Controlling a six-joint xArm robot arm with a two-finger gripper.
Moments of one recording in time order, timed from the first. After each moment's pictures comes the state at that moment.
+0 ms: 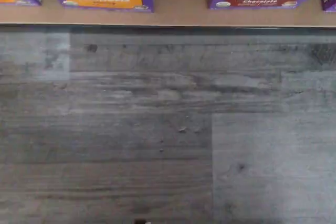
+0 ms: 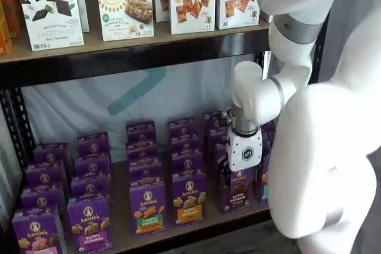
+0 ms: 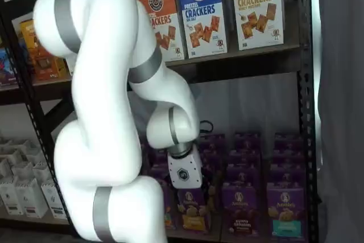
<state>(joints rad) 0.03 -0.06 -0.34 -0.19 0.36 0.21</state>
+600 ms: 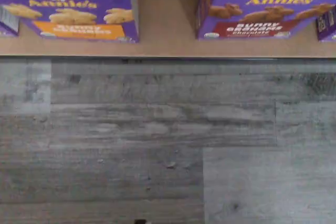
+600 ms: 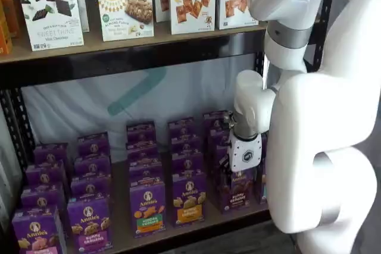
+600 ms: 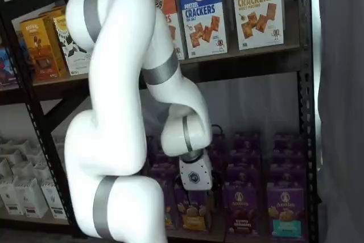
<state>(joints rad) -0.06 0.15 -0.45 -0.30 0.21 0.24</state>
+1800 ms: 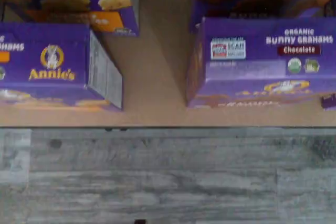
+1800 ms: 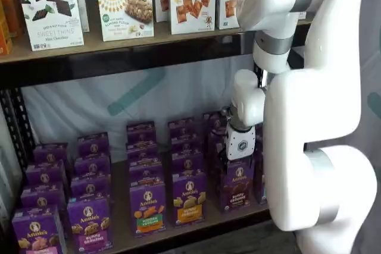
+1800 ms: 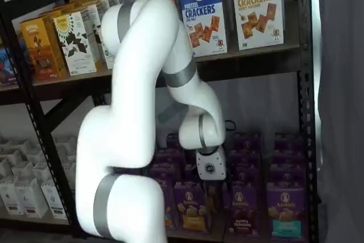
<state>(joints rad) -0.10 0.47 -0.78 -0.17 0.19 0.08</state>
